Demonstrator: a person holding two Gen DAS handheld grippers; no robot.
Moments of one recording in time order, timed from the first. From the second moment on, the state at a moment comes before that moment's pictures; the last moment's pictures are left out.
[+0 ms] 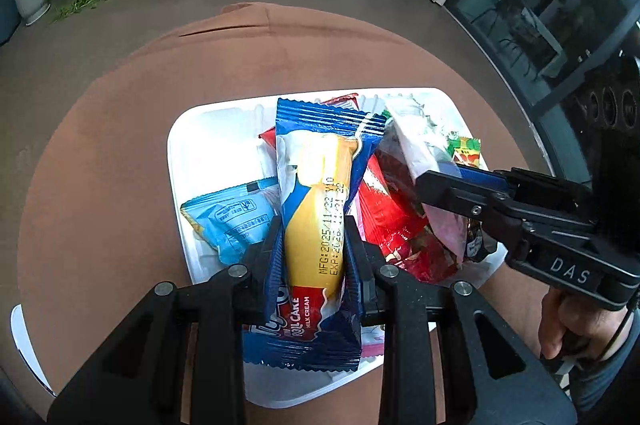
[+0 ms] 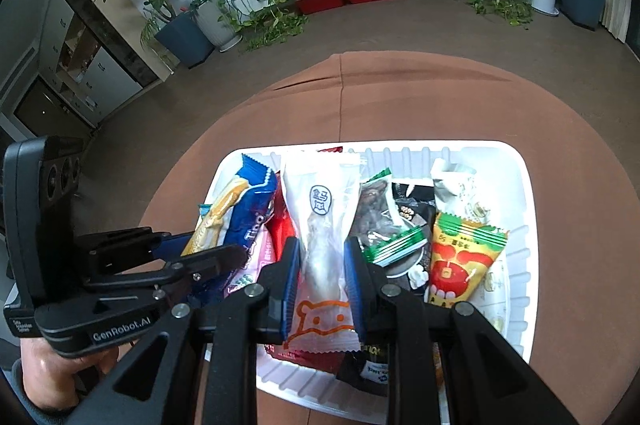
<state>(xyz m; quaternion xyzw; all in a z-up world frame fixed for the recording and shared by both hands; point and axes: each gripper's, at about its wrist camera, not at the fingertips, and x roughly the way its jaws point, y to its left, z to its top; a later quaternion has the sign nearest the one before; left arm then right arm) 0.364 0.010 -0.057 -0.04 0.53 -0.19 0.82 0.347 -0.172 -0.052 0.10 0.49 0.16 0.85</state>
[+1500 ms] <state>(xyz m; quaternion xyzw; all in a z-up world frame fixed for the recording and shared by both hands) 0.308 -0.004 -0.025 -0.01 0.46 -0.15 0.88 0.298 -0.195 -0.011 0.13 0.42 0.15 0.88</state>
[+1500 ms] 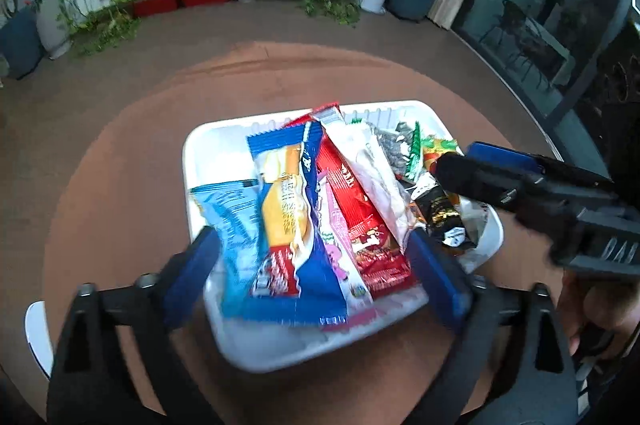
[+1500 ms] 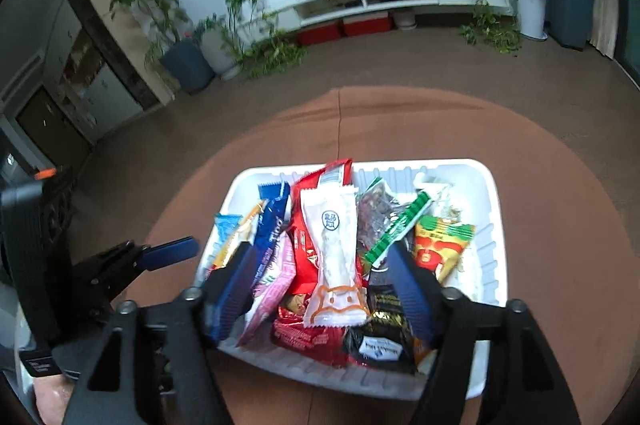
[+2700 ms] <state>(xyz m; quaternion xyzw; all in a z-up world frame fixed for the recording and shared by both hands) -0.061 -0.057 0.063 0.09 0.13 0.13 0.98 -0.048 -0.225 0.098 0.00 0.00 0.03 1.00</state>
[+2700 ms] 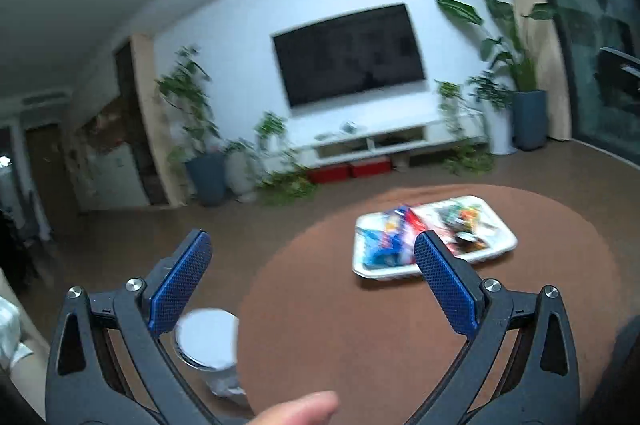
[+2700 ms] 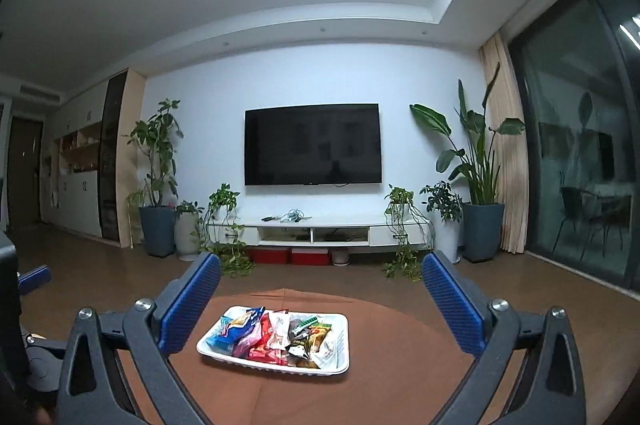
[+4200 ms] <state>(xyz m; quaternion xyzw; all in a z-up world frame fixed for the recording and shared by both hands) 0.005 -0.039 -0.028 -0.01 0.36 0.06 0.93 -0.010 -0.225 0.008 0.04 0.28 0.01 0.96</state>
